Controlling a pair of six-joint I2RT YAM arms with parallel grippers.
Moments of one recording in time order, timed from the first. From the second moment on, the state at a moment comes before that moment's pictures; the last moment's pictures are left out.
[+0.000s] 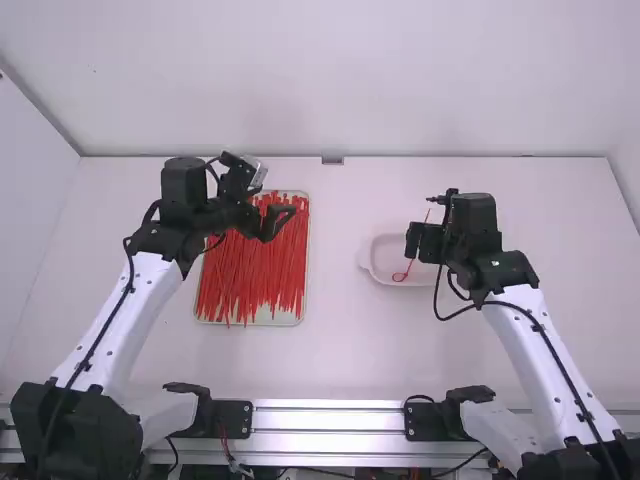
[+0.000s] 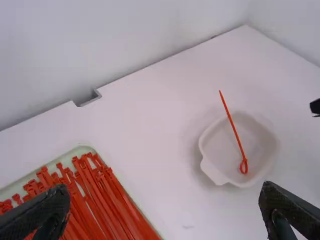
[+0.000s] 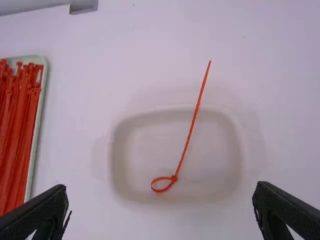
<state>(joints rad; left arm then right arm) -0.09 1.27 1.07 -0.36 0.61 0.18 0.18 1.15 0.95 -0.66 -0.01 0.21</state>
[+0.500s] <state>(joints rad) 0.00 1.11 0.92 -0.19 0.48 0.07 0.01 1.00 0.82 -0.49 -0.02 0.08</state>
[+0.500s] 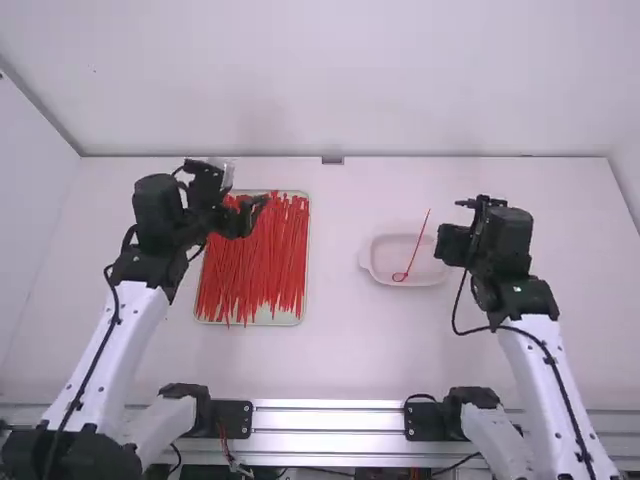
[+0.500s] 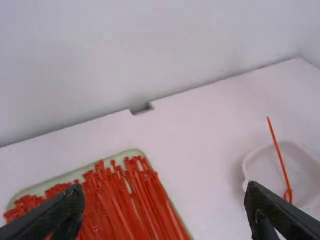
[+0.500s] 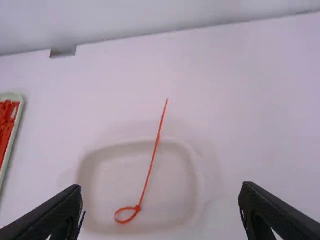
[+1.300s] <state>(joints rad) 0.00 0.57 0.38 -0.11 0.04 0.00 0.00 0.46 0.28 -0.11 -0.02 0.00</state>
